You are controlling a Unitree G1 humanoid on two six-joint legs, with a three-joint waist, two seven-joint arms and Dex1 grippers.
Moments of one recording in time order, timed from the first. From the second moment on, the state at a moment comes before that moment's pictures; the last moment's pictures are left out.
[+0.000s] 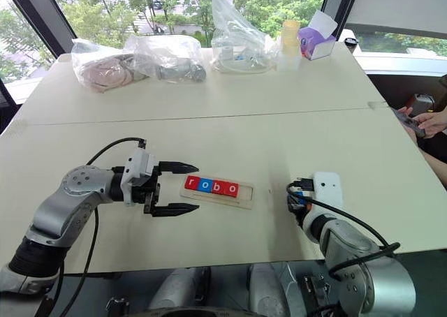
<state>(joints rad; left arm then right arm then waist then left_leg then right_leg) -0.25 0.65 -0.11 -0.26 -0.48 0.32 -1.19 -0.01 -0.12 -0.34 -0.95 0.32 1.61 0.10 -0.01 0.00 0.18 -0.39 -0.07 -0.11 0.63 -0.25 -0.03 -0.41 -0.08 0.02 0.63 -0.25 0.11</state>
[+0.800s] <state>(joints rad) -0.27 0.65 -0.10 -0.25 -0.47 0.32 -1.18 -0.07 -1.02 0.02 -0.16 0.21 0.25 1.13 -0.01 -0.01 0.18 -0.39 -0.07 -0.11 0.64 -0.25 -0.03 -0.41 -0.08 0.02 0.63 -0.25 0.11</state>
